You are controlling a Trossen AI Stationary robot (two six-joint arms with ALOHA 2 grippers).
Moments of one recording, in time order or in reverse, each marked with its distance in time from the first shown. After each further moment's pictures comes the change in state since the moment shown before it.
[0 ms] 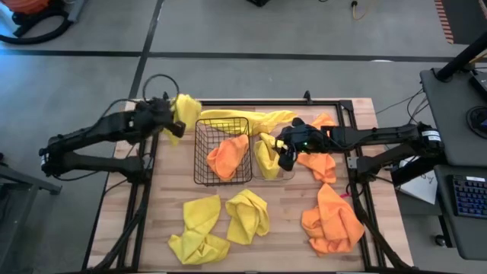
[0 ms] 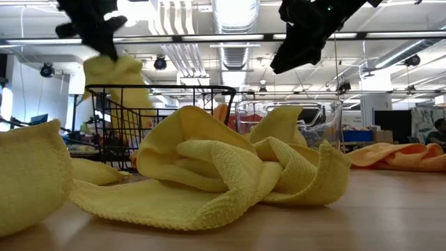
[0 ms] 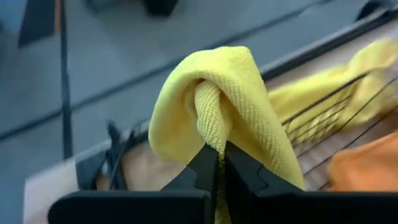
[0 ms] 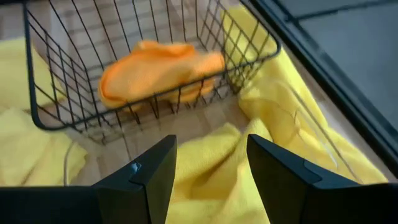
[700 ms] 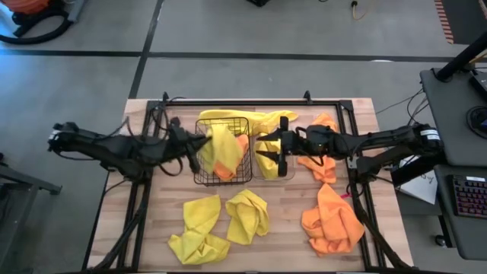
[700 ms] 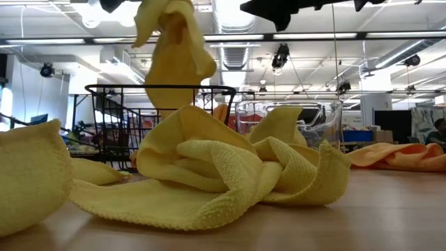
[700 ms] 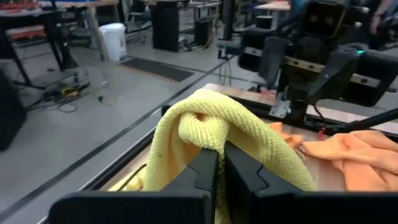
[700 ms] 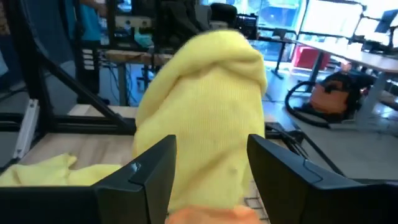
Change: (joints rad) left arm -0.516 0.091 -0.132 0.799 -0.006 0.296; right arm 0.057 0.015 -0.094 0.713 -0.184 -0.228
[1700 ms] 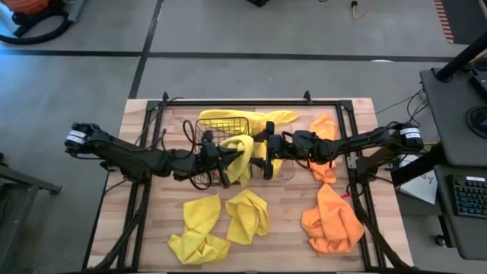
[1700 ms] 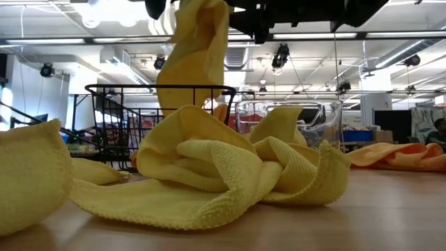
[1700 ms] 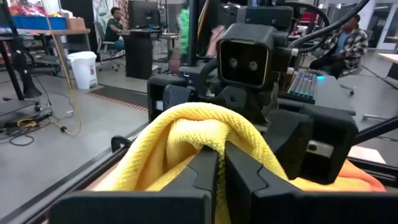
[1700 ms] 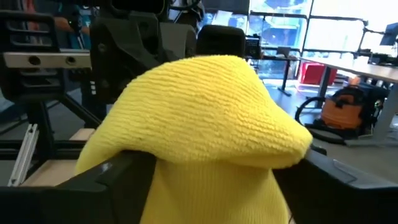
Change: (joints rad) left arm -0.008 0.358 0.018 0.523 0.087 0.101; right arm -0.003 0.219 0.000 0.331 -0.025 0.034
